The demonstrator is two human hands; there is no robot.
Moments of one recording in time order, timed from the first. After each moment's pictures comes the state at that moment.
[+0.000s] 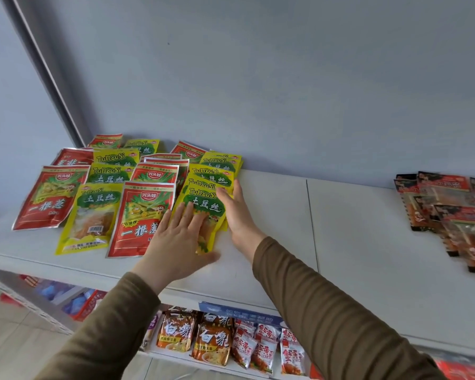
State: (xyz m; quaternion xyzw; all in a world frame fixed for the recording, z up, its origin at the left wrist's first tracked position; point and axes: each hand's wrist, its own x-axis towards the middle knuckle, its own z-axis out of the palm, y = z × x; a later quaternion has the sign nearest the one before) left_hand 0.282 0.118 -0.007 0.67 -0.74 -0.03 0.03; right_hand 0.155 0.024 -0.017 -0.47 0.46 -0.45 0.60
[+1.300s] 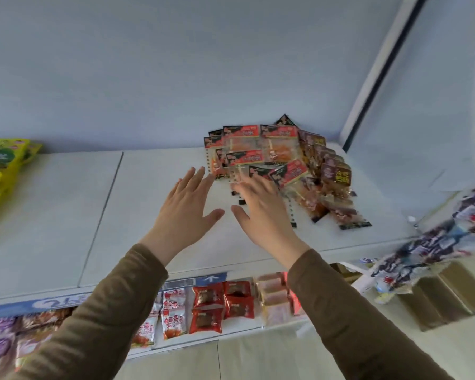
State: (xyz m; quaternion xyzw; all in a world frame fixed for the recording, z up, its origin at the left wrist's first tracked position) left_hand -0.077 0.113 0.007 0.51 -0.84 -0.07 0.19; right_hand -0.264 0.154 0.012 -0.74 0.64 -0.19 0.00
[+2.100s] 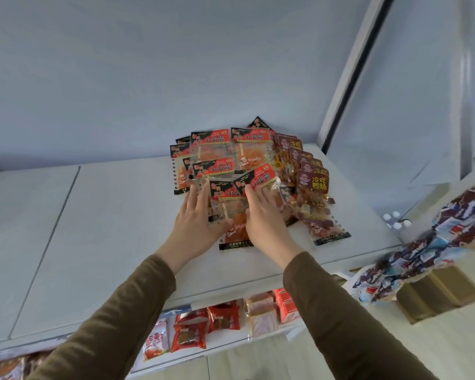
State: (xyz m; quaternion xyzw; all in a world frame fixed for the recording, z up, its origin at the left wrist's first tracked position) left_hand -0.231 0.100 -0.025 0.55 -0.77 -0.27 0.19; right_hand -0.402 0.137 -0.022 -0.67 0.71 -0.20 0.10
